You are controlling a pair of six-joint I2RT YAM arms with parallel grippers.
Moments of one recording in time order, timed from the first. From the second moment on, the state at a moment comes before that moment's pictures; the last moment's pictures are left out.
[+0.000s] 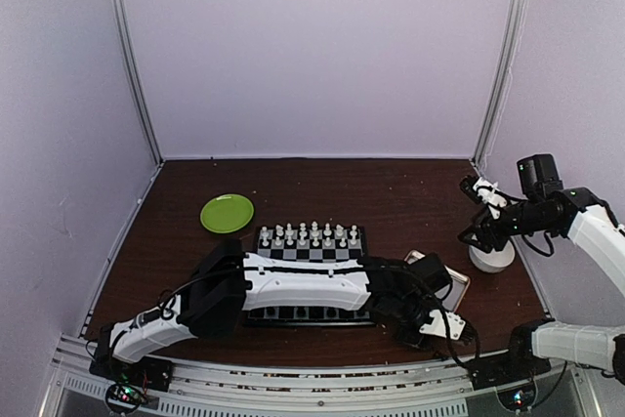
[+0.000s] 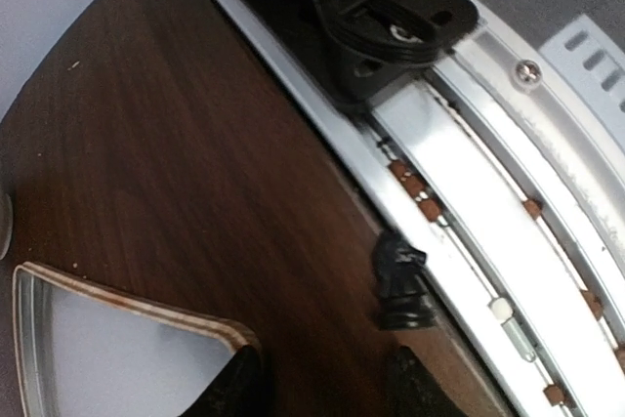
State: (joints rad) left arm -1.38 2.61 2.27 -0.56 0.31 0.78; right arm 0.11 0.96 0.84 -0.77 -0.40 -0.55
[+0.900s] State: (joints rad) left arm -1.40 2.62 2.27 -0.60 0.39 0.79; right arm 0.32 0.96 0.83 -0.71 -0.20 -0.53
